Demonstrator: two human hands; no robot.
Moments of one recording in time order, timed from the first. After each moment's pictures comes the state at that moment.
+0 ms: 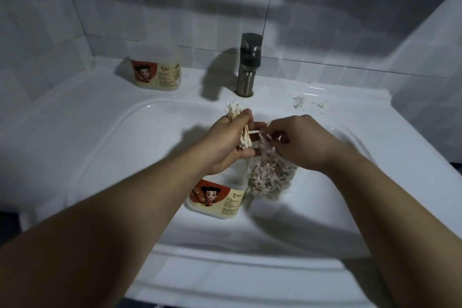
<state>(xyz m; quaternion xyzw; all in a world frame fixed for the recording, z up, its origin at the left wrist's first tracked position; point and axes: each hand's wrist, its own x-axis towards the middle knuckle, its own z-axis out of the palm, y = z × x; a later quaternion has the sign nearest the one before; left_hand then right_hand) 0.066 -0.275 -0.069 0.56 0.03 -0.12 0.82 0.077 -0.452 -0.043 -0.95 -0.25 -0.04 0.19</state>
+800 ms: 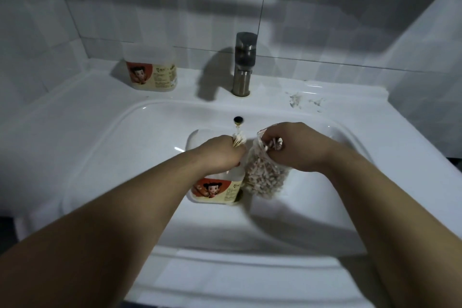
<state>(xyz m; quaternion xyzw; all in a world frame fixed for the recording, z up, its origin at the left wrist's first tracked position) 0.068 -0.262 -0.086 0.91 0.00 -0.16 0.37 0.080 -0.454 -0.051 -0.96 -0.22 0.03 0.15</state>
